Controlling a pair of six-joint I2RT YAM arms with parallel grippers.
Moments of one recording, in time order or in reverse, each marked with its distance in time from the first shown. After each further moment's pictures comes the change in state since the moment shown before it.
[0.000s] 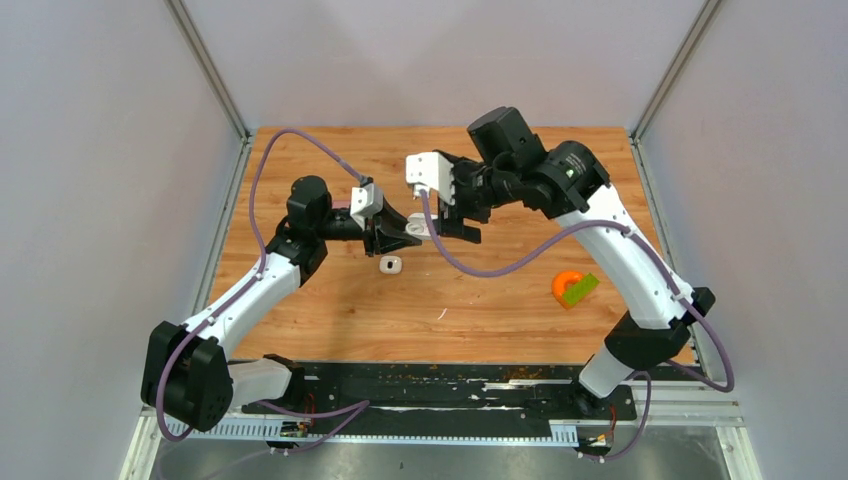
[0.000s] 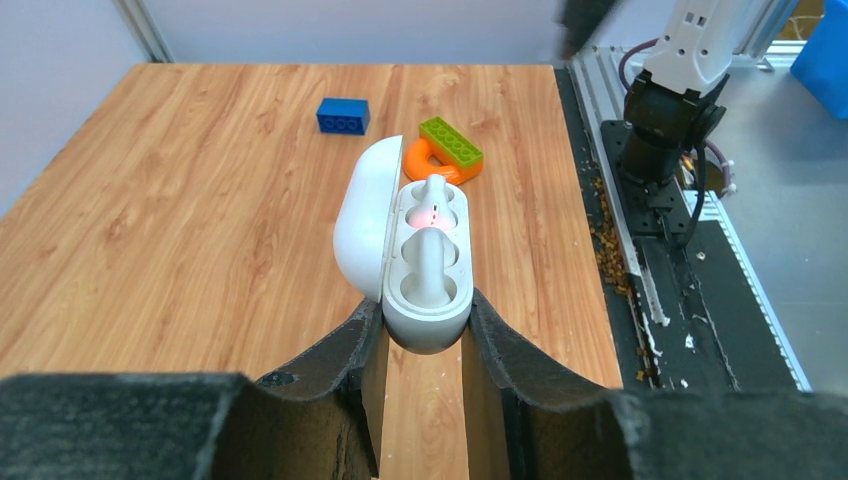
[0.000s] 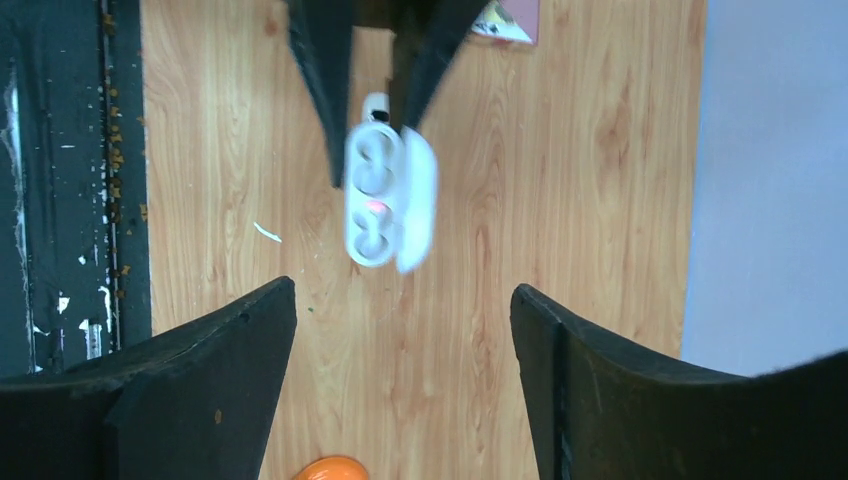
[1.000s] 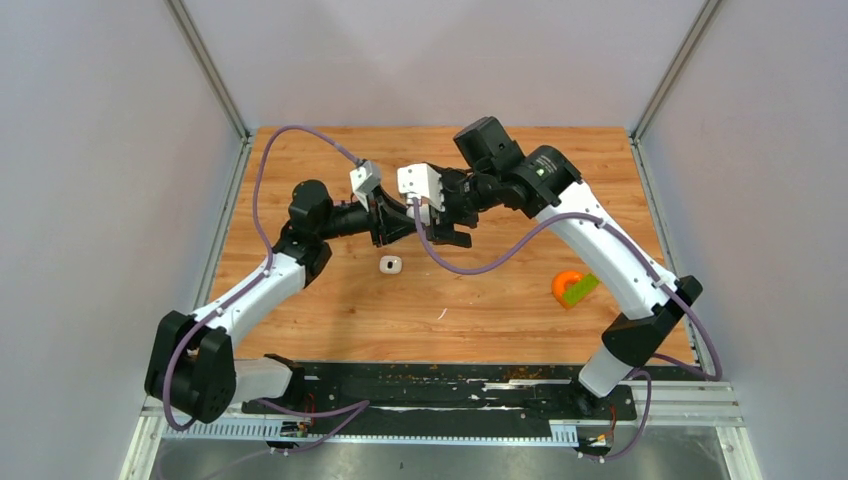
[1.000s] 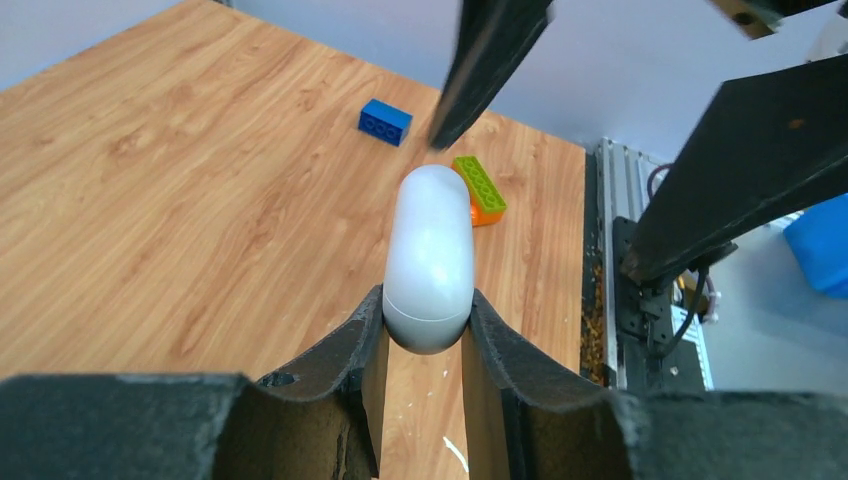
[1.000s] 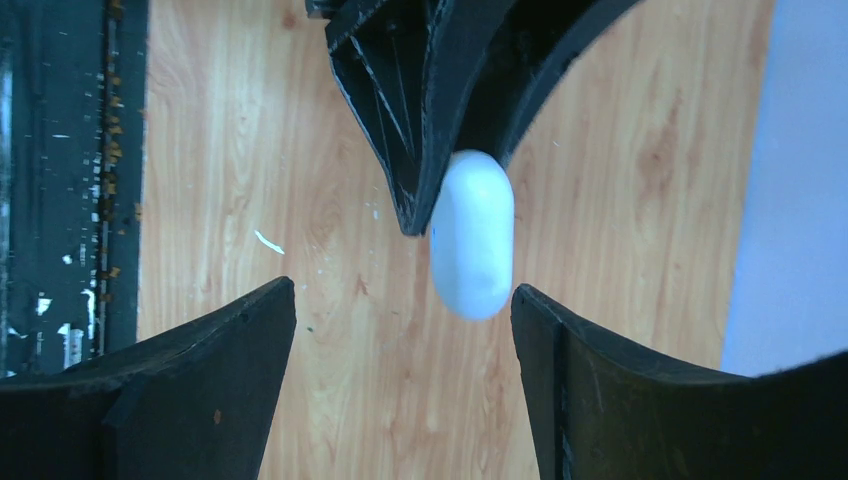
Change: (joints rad) left arm 0.000 0.034 -0.032 0.168 -0.207 -0.356; right arm -0.068 0.042 -0.157 0.097 -0.148 -0.055
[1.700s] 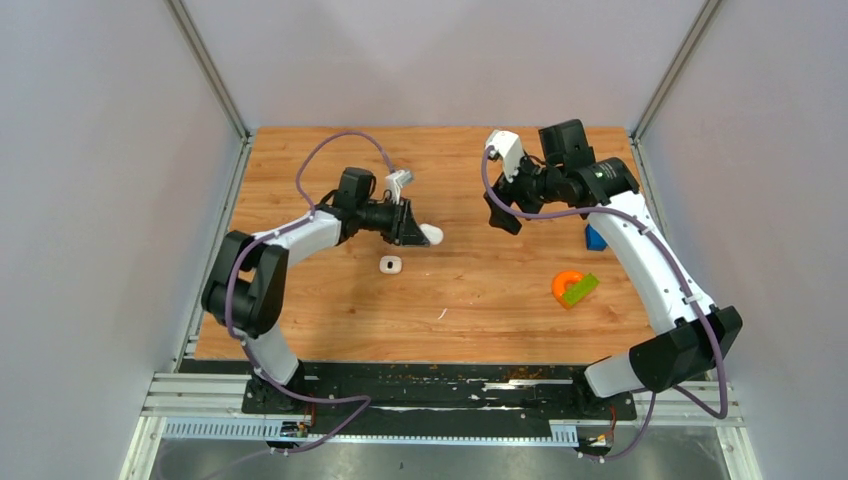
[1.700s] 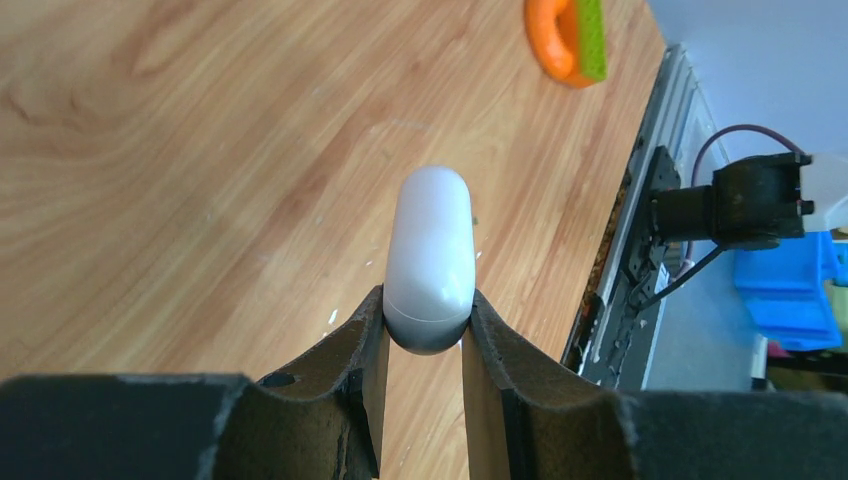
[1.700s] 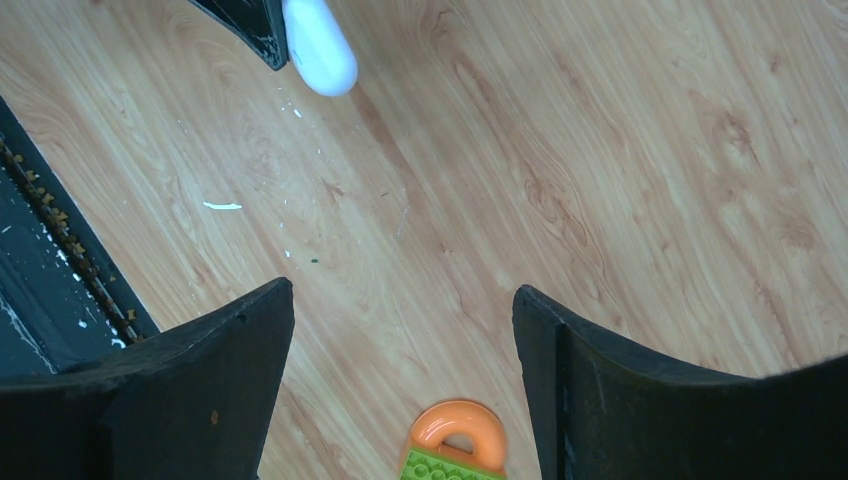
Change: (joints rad) left arm 0.008 0.418 0.230 -0.466 -0.068 0.015; right arm -0.394 -0.217 -0.399 0.204 0.042 0.332
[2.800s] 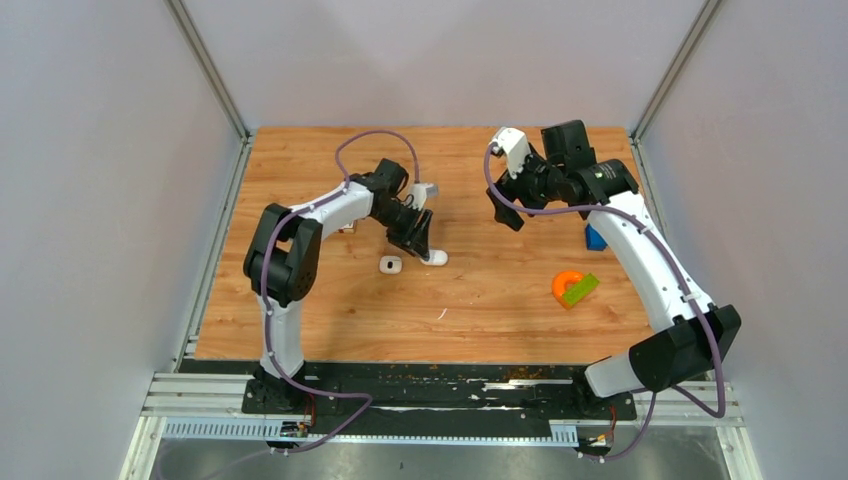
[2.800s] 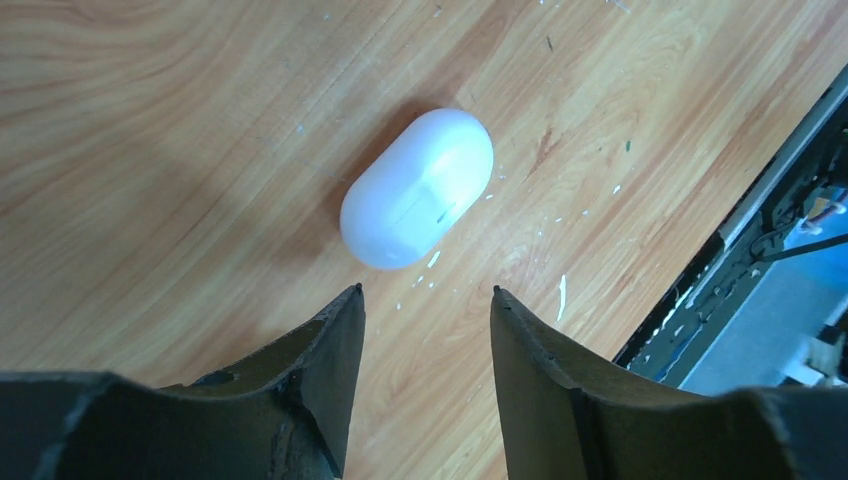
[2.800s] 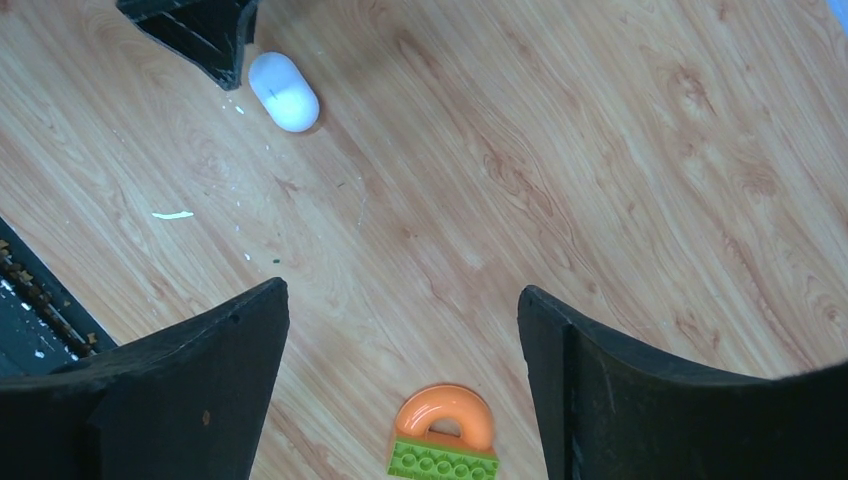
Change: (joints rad) left arm -0.074 0.356 0.417 -0.656 -0.237 0.232; right arm -0.021 -0.007 -0.037 0.051 0.095 0.037
